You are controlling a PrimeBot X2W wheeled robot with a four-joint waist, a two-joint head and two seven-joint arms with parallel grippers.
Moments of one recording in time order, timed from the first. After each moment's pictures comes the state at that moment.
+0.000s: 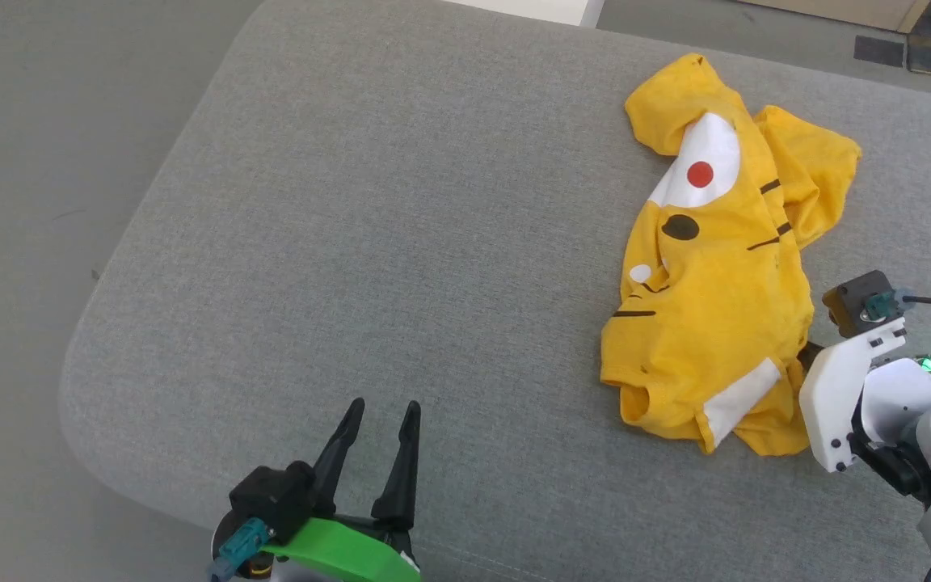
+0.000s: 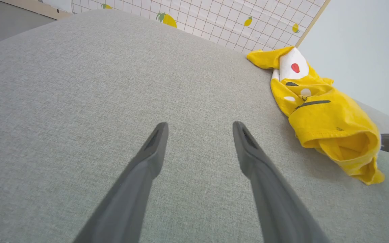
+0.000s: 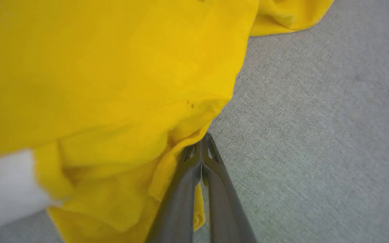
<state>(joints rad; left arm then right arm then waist) 0.02 0.05 -0.30 0.10 -0.39 -0.08 -0.26 -0.38 -0.46 0.30 0.38 0.31 0.13 0.47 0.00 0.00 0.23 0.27</state>
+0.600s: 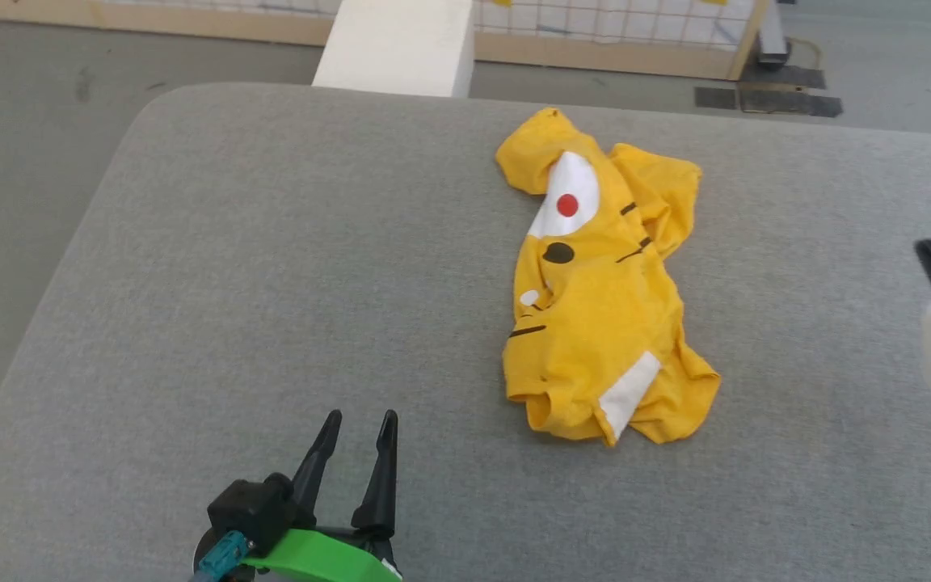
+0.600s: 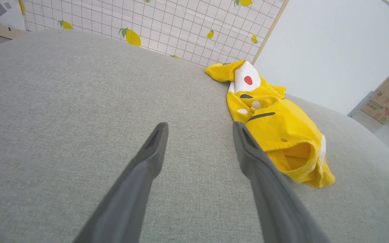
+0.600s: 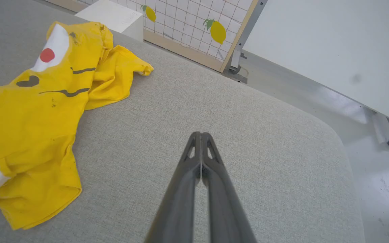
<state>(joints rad) 0.05 0.05 -0.25 0.10 -0.39 -0.08 -0.26 -0.37 -0.52 0.04 0.16 0.27 0.13 0.50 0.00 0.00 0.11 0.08</state>
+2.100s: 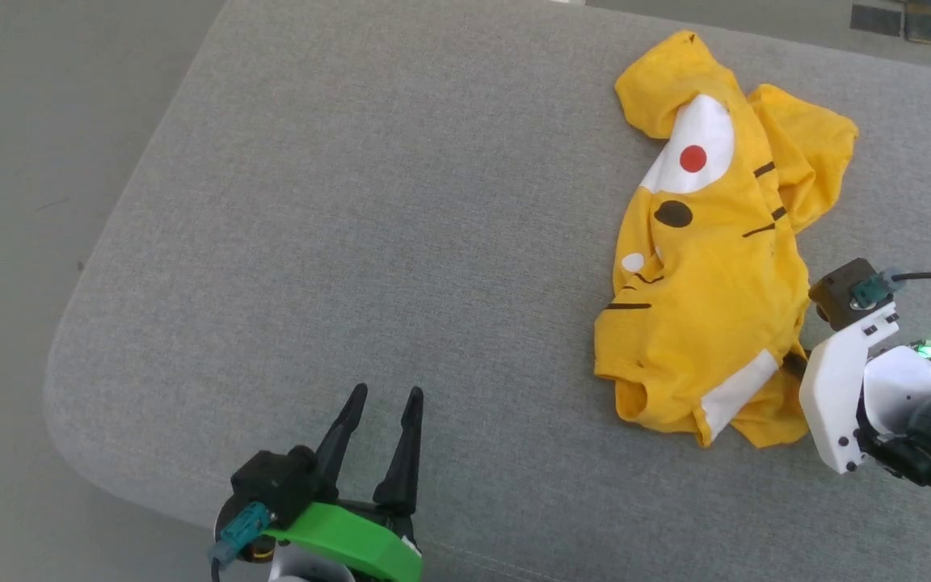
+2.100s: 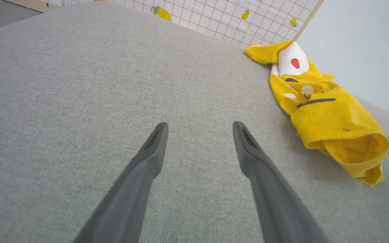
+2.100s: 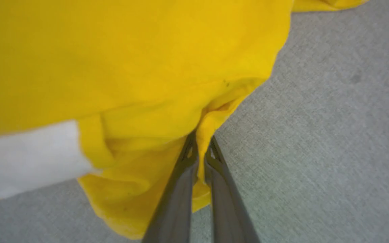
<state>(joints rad) -0.02 0.05 -0.30 0.12 -0.40 -0.09 -0.26 -0.41 -0.57 0.42 0.25 0.47 0.13 0.64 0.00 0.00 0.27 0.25</state>
